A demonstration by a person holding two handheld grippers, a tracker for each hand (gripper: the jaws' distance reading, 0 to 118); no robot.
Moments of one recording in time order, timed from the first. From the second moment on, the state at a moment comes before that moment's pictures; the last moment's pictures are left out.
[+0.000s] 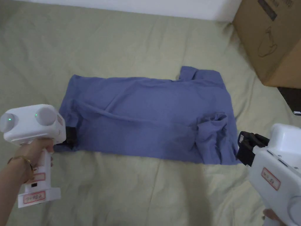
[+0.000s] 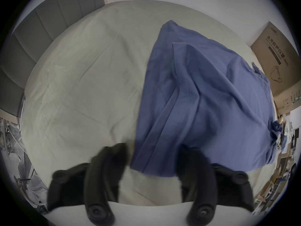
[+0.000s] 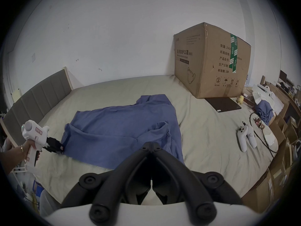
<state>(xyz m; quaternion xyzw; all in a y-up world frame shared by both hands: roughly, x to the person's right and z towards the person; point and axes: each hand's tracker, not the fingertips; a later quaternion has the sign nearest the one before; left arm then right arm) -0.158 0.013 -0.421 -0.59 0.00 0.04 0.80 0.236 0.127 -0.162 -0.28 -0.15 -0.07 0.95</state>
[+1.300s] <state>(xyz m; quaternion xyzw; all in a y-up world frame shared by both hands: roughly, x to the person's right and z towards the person) -0.158 0.050 -0.403 -0.53 -0.01 0.05 0.85 0.344 0.040 -0.281 -0.57 -0.14 -0.13 0.80</state>
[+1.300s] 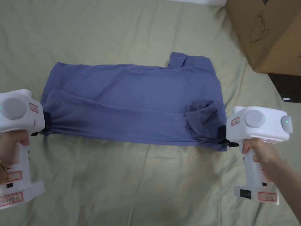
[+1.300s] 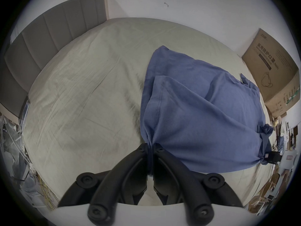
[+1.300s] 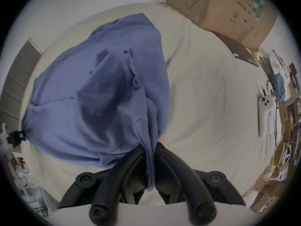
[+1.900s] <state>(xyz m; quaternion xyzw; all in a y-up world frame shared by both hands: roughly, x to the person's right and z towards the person) -0.219 0.093 -0.271 -0.51 -0.07 0.07 0.85 0.318 0.111 -0.124 -0.51 -0.09 -0.15 0.84</state>
